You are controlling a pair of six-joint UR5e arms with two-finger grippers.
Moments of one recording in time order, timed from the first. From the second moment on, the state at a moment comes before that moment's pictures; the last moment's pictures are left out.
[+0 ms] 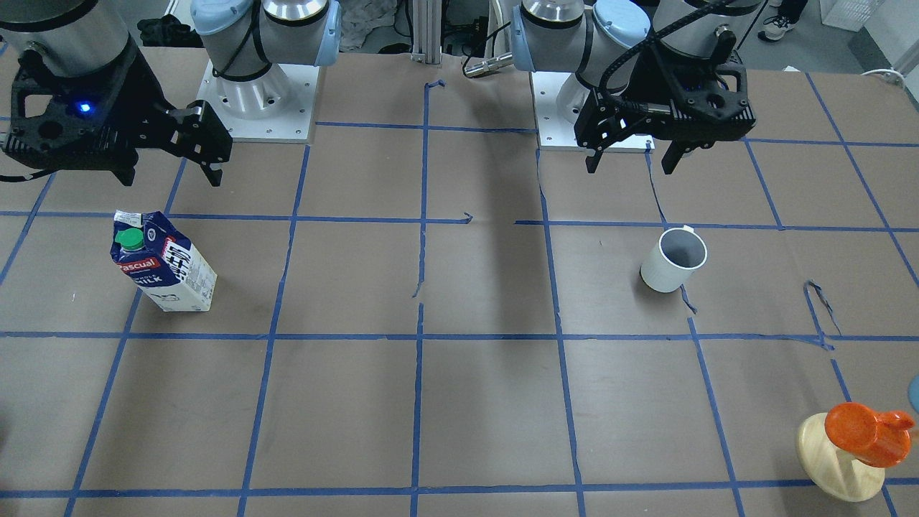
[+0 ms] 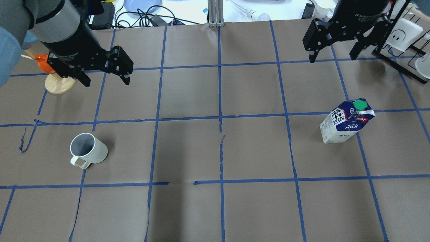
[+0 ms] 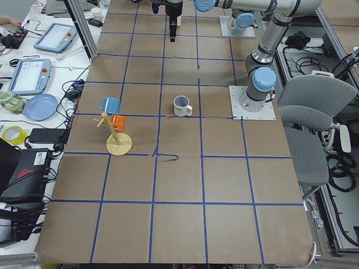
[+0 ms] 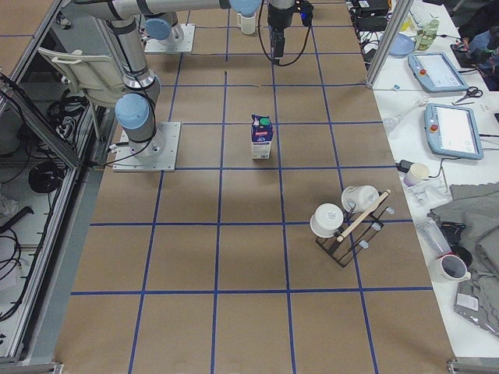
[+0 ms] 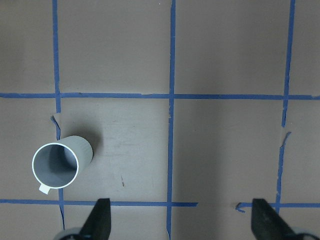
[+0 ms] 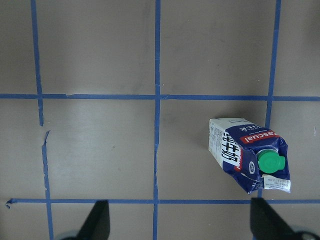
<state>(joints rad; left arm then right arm) -1.57 -1.52 -1.57 -1.59 1.58 -0.02 1.53 -1.51 1.41 -1.44 -1.58 -0.06</state>
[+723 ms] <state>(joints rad) -1.56 -1.52 -1.55 -1.58 1.58 0.02 1.53 -1.51 1.41 -1.47 -1.58 -0.06</state>
